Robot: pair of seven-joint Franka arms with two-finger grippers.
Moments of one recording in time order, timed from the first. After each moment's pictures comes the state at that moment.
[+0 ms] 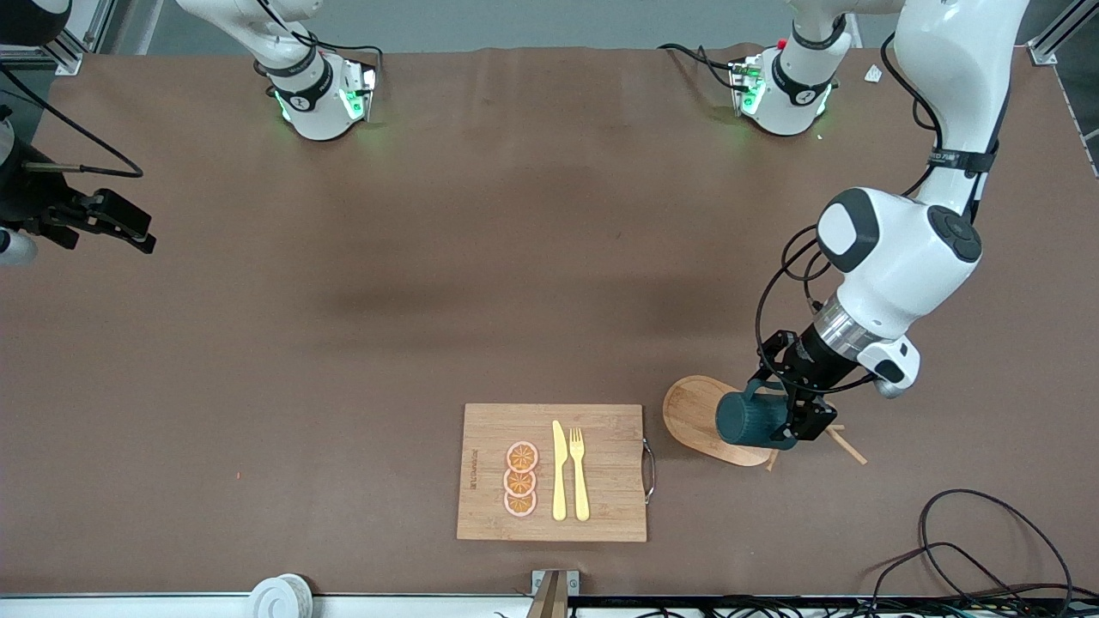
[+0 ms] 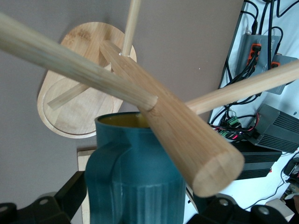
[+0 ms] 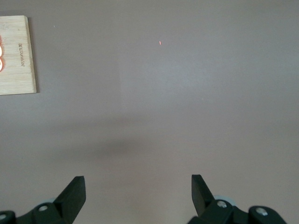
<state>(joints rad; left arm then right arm) -0.08 0.40 -0.21 -1.82 -0.34 2.69 -1.60 -0.05 0.01 0.09 -1.54 -0.02 1.58 0.10</state>
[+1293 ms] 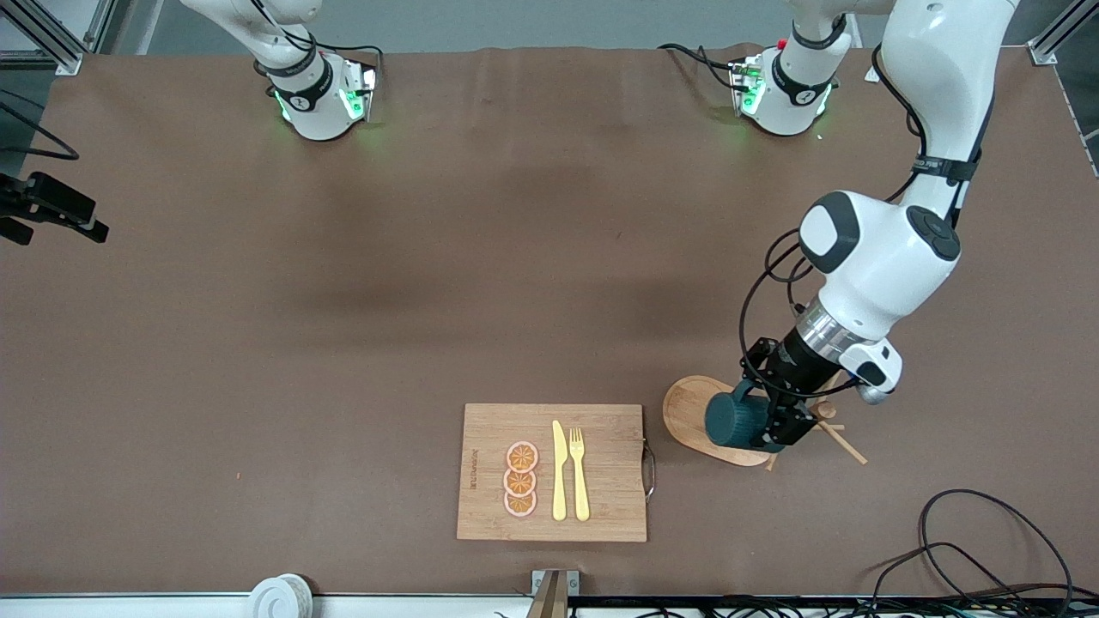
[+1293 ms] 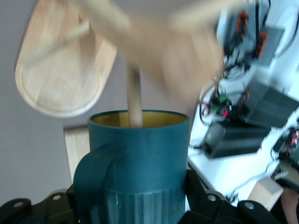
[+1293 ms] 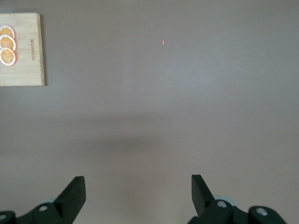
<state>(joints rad) -0.09 0.40 -0.26 -1.77 -0.34 2.71 -1.60 -0.16 0.03 0.08 -1.49 0.06 1.52 -0.07</state>
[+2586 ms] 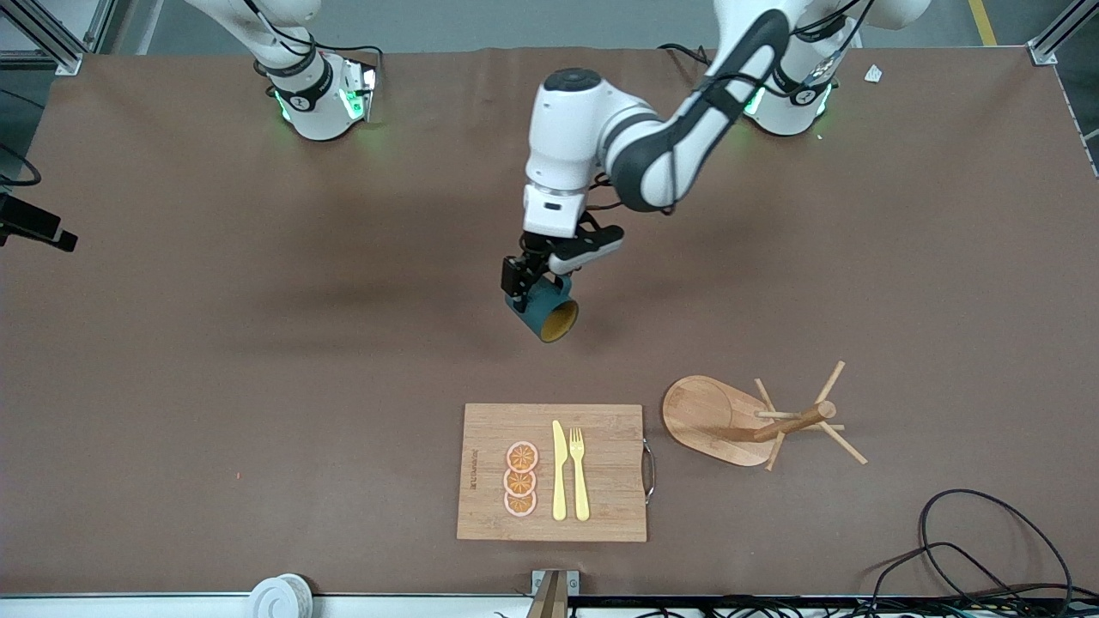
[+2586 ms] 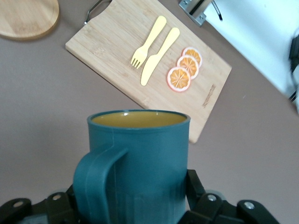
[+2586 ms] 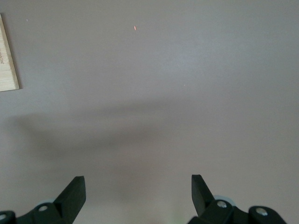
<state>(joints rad) -0.63 0.52 -0.30 -1.69 0.81 2.48 -2.00 -0.25 0.08 0.07 -1.49 0.05 1.50 -0.06</state>
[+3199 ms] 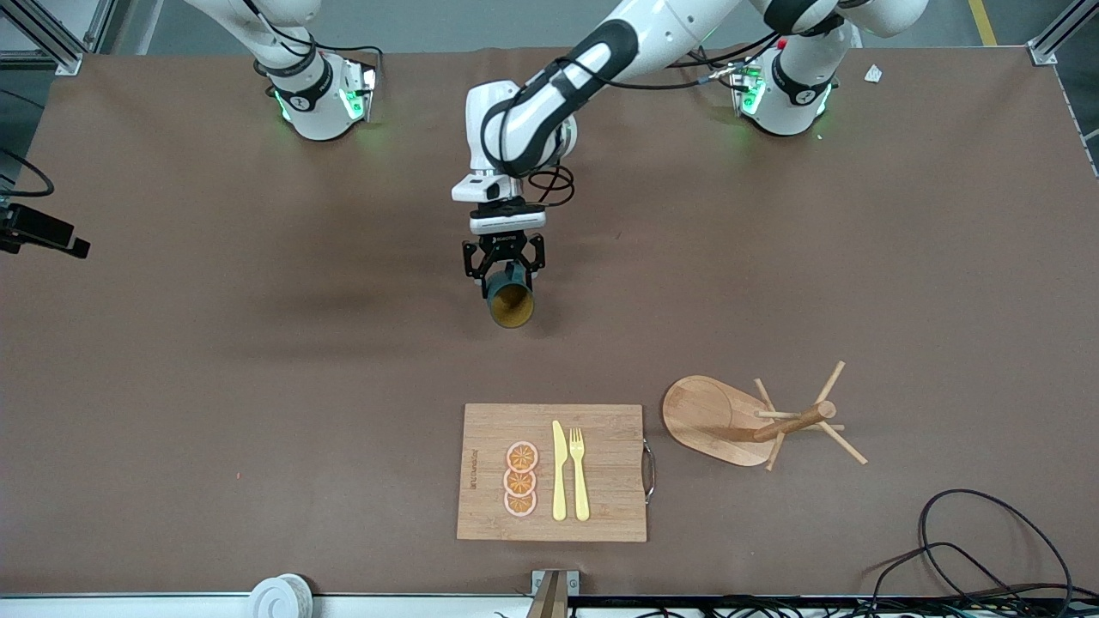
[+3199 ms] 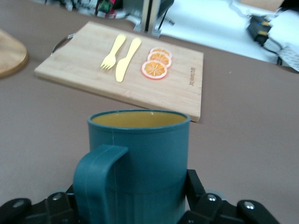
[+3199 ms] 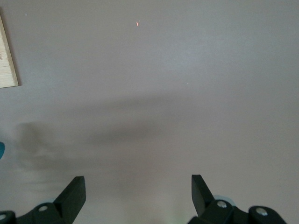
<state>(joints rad) -0.87 0.80 -0.29 -1.56 1.49 2.17 -2.33 -0.25 0.10 0.07 -1.49 0.05 1.50 -0.06</state>
